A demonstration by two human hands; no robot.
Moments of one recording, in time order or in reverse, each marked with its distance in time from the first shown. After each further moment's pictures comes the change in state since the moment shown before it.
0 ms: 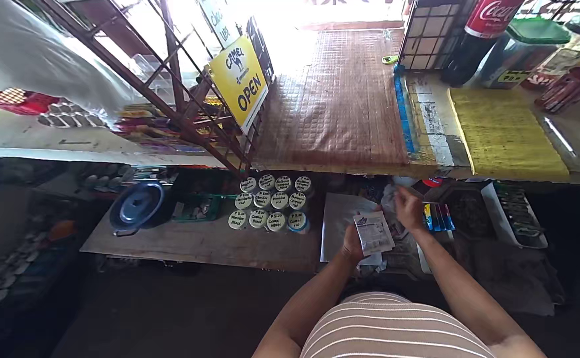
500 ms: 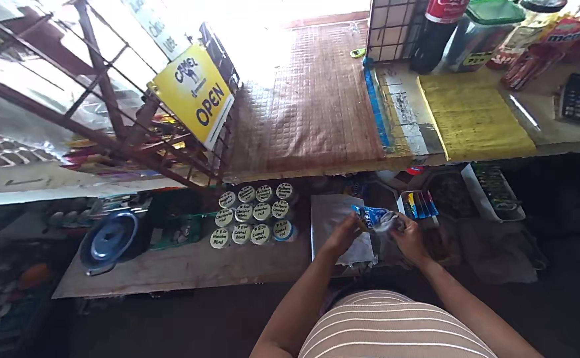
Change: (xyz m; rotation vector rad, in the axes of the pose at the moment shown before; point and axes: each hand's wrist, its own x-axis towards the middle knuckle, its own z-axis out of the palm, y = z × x) left_hand 0.010 0.014 0.007 0.828 0.207 -0.075; right_hand -0.086 0.009 -0.023 0.413 0.026 0.121
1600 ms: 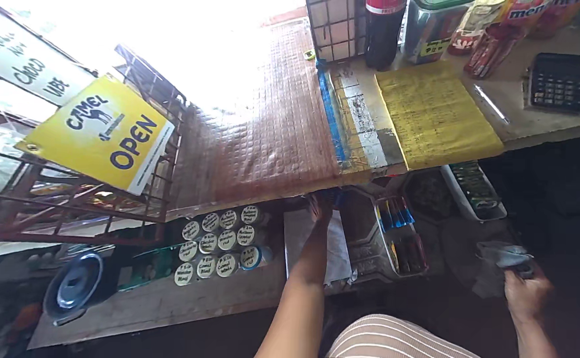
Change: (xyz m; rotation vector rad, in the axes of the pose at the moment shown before) left_hand 0.176 -0.002 -0.011 1.285 0.736 -0.156; right_hand -0.063 0.069 -0.223 -0.390 0.761 0.205
